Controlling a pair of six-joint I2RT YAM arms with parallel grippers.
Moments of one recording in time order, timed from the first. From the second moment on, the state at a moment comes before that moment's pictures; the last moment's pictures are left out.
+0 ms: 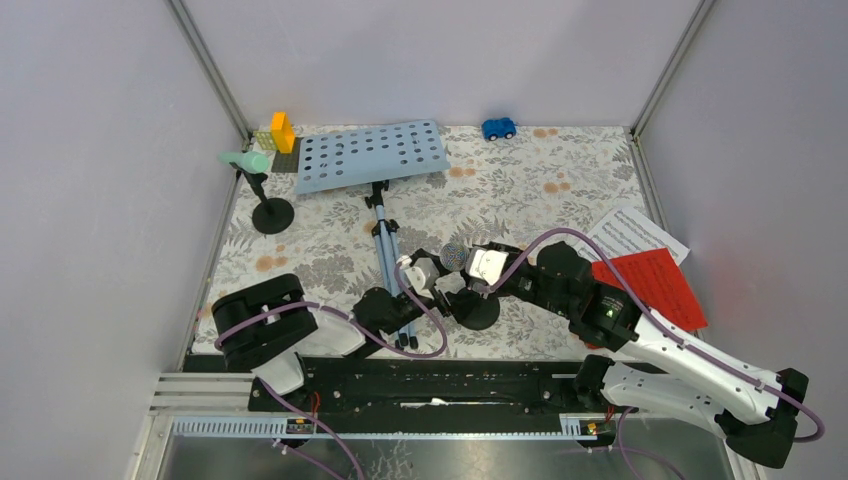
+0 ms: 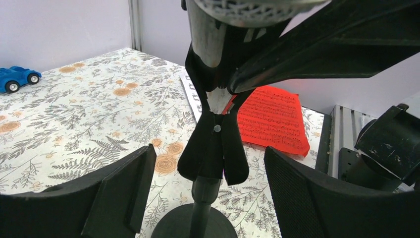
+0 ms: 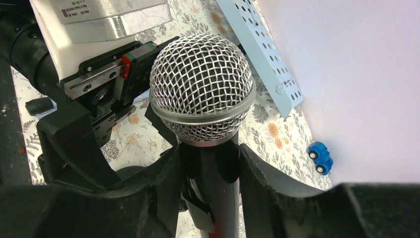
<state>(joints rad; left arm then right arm) -1.10 1.60 0.38 1.47 -0.02 -0.13 0.97 0.81 0.80 -0.24 -0.02 -0.60</state>
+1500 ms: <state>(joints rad) -1.10 1.60 0.36 1.51 0.02 -0.18 0.95 0.92 1.00 -0.26 0.77 -0.18</state>
